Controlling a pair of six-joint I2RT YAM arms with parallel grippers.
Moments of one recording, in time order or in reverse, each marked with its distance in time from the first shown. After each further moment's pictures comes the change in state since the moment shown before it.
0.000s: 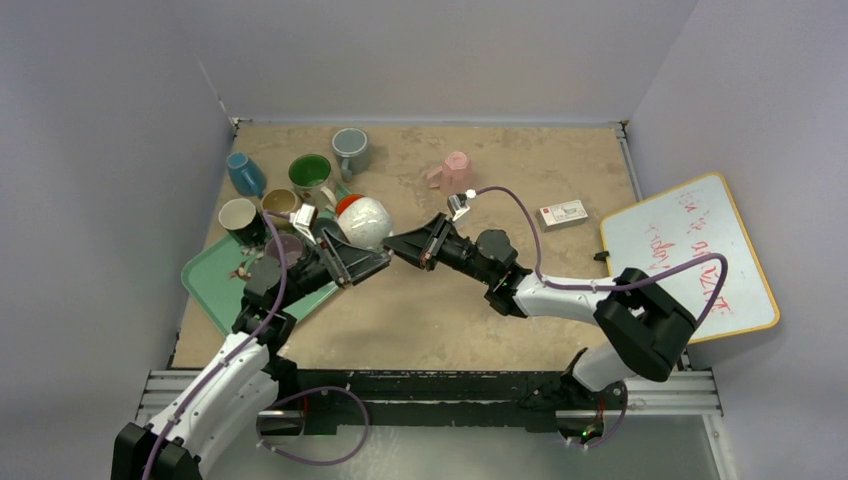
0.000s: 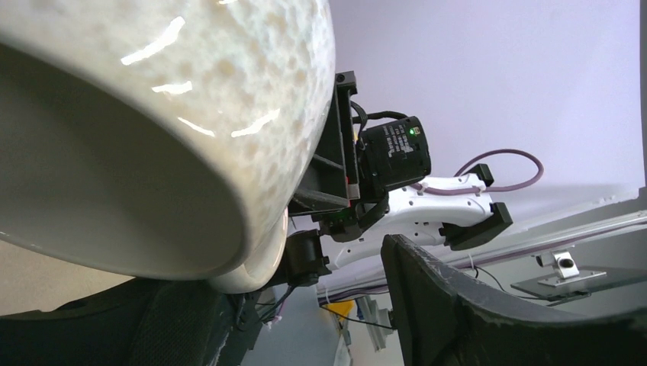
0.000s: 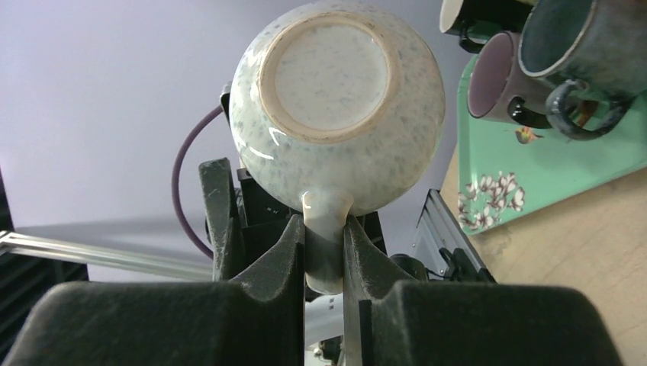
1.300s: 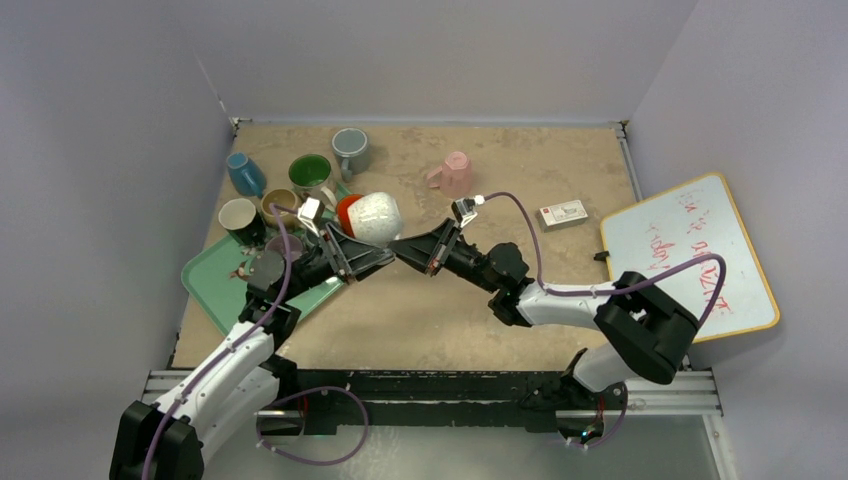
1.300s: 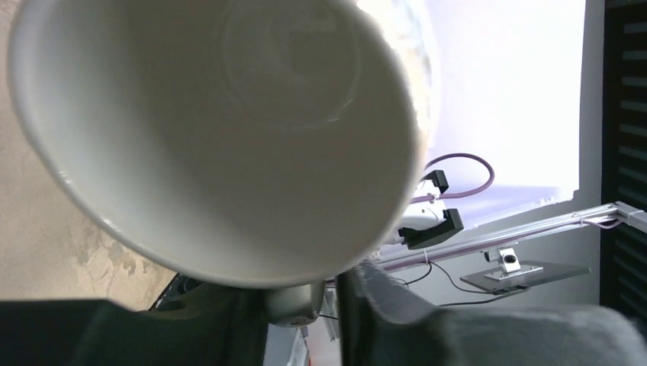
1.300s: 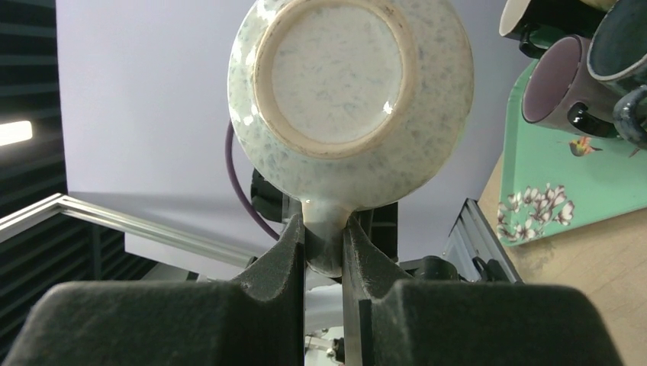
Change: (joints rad) left arm 0.000 0.128 0.012 0.176 0.044 -0.158; right arm 0.026 -0.016 -0.083 0.210 0.009 0.021
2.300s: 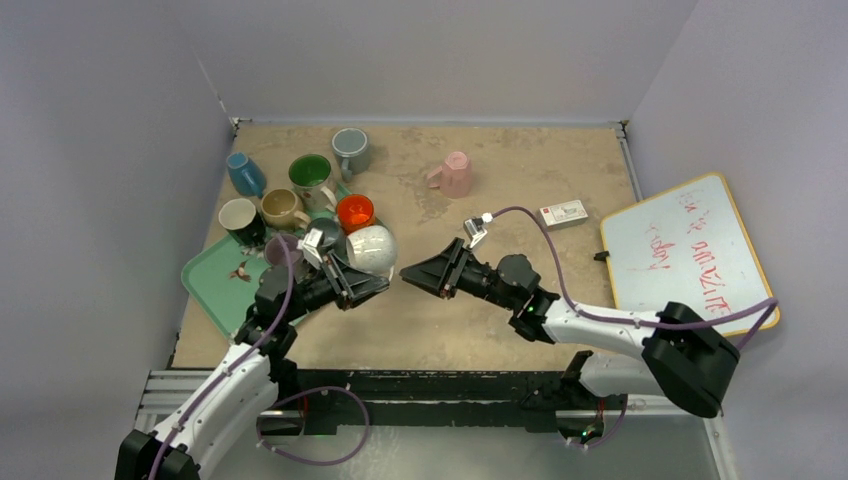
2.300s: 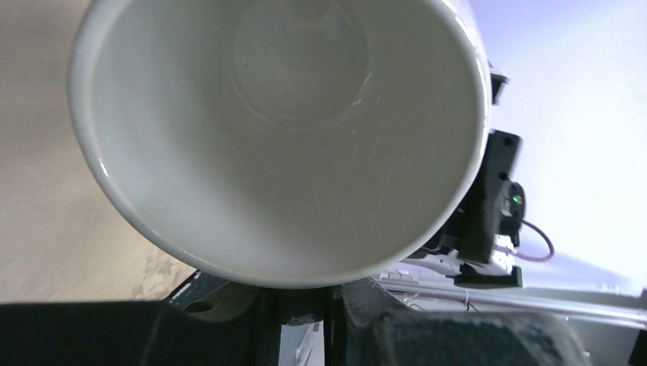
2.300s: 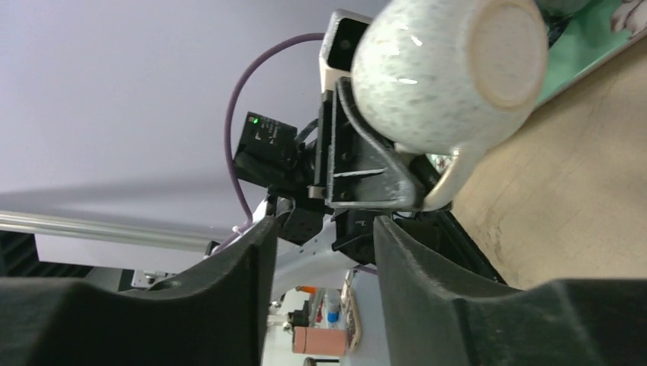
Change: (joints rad) left arm 0.001 -0.175 -0.141 -0.376 -0.058 0.072; right arm 0.029 -0.263 -0.114 -0.378 0.021 -0.106
